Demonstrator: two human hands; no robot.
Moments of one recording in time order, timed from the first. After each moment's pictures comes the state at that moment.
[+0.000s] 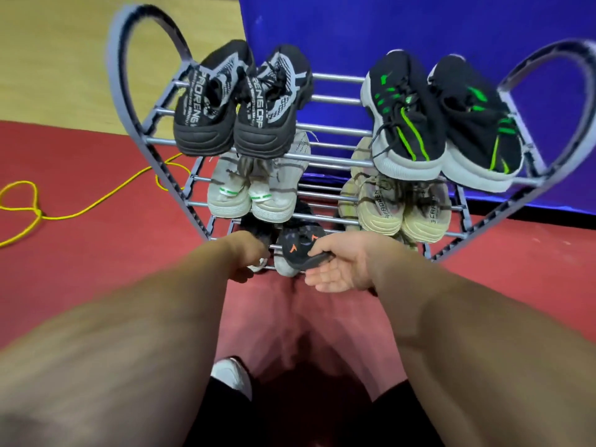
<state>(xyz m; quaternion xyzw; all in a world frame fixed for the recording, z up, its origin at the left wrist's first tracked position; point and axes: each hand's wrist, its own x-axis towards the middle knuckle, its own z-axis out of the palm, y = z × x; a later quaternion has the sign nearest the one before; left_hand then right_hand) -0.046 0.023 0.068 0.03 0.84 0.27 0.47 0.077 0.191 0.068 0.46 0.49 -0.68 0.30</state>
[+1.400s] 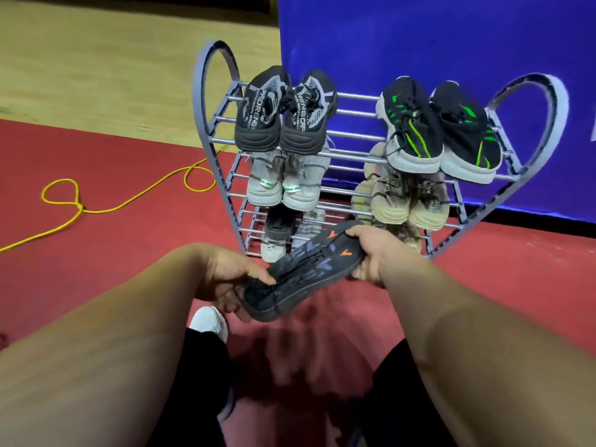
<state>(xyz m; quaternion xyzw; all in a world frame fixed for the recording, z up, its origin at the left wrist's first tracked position) -0.012 -0.102 0.124 0.06 0.72 0.20 0.67 0.114 0.137 0.106 0.57 0.46 -0.68 0.03</state>
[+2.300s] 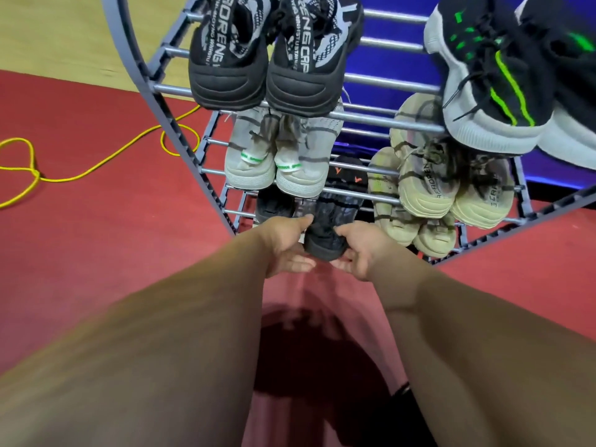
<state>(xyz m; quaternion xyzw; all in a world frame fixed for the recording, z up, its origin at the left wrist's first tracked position) -0.034 0.032 0.024 -0.08 0.67 0.45 0.58 0.047 0.162 -0.007 0.57 0.45 -0.68 0.08</state>
